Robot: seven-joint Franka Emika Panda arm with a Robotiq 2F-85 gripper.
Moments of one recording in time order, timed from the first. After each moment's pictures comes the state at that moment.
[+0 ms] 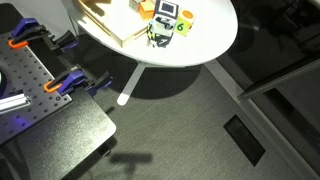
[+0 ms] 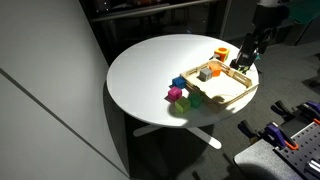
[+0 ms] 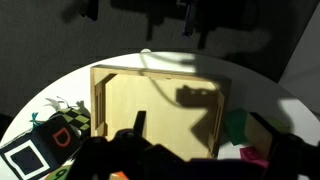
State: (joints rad) arm 0.13 -0.34 0.10 -2.59 0.01 2.19 0.09
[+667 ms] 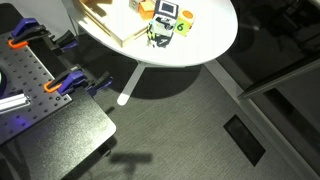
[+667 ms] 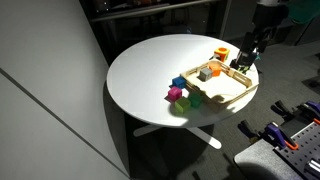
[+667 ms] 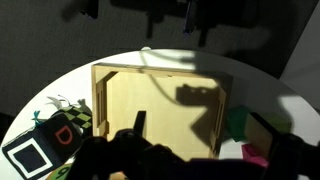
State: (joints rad) arm 0.12 -0.33 0.10 -2.59 0.01 2.20 0.09
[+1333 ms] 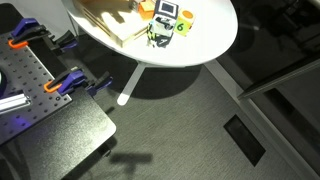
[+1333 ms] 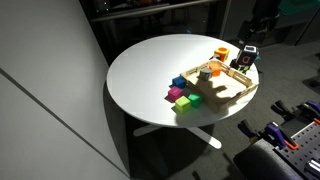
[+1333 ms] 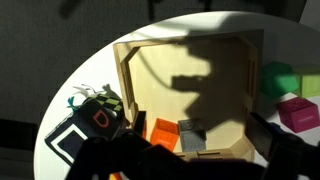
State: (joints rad) arm 0.01 -0.23 0.06 -2.51 0.01 2.27 0.12
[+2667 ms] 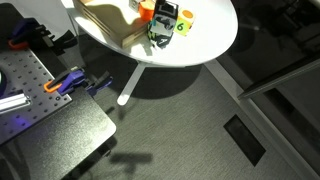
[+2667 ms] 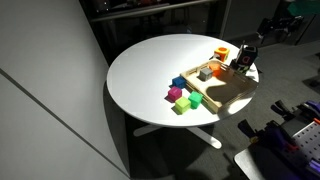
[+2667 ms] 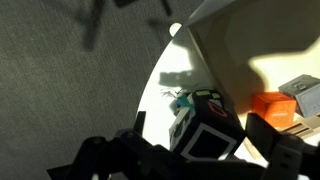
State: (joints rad) arm -0.16 -0.06 -0.12 -2.43 -0.02 2.35 0.20
